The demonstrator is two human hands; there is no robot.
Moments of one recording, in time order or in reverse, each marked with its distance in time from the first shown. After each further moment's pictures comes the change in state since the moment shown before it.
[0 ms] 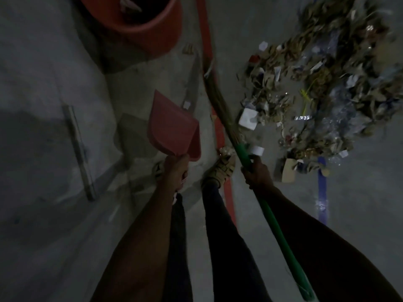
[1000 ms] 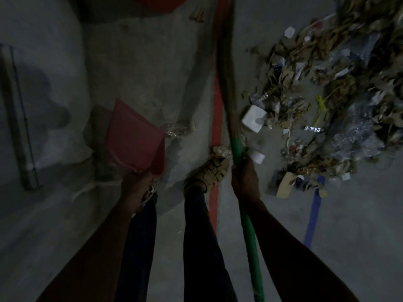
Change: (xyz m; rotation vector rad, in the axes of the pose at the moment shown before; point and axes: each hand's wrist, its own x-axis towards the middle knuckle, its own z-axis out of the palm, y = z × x) left_hand 0.091 -0.110 -0.040 -0.100 0.208 -0.059; right_hand 0.076 0.039 0.085 -0.074 0.212 -0.163
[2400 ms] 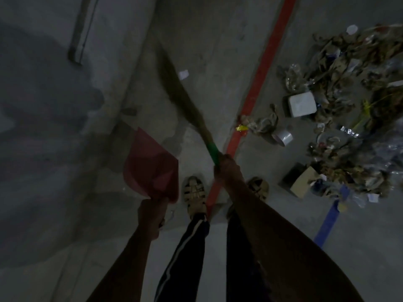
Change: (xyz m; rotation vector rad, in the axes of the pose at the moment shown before) left_hand -0.128 -0.335 0.036 -0.227 0.140 -0.303; right_hand -0.120 0.103 0.108 -0.407 -0.396 -0.360
